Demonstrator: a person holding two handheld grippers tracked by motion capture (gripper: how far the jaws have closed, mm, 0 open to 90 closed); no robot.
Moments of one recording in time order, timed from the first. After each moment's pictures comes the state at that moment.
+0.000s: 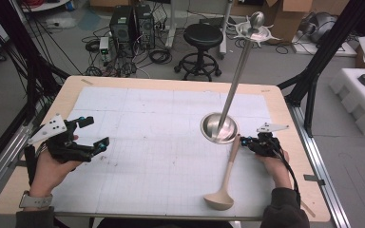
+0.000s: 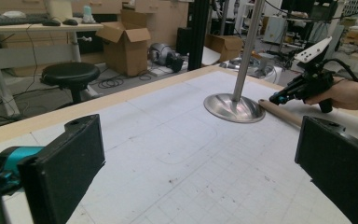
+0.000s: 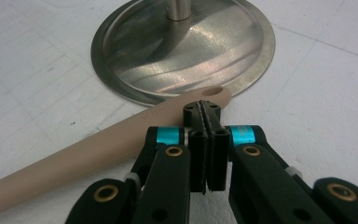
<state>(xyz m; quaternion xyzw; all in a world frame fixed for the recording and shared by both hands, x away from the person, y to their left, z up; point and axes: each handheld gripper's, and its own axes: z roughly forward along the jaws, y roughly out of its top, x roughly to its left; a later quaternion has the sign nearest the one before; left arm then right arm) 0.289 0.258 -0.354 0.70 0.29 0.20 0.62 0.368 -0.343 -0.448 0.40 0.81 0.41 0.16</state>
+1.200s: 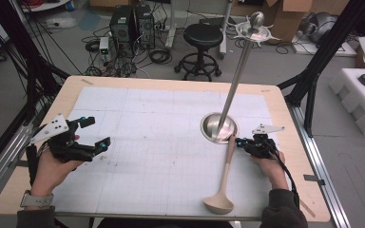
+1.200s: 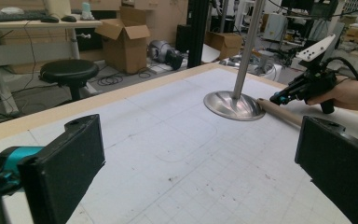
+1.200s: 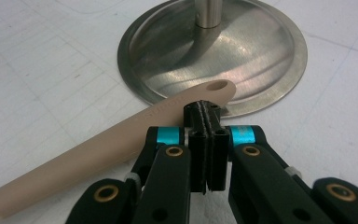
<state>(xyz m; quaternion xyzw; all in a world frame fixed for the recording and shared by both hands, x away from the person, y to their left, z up) 0.291 0.257 -0.356 0.70 0.29 0.20 0.62 0.362 -0.327 -0.449 0.39 0.81 0.41 0.16</state>
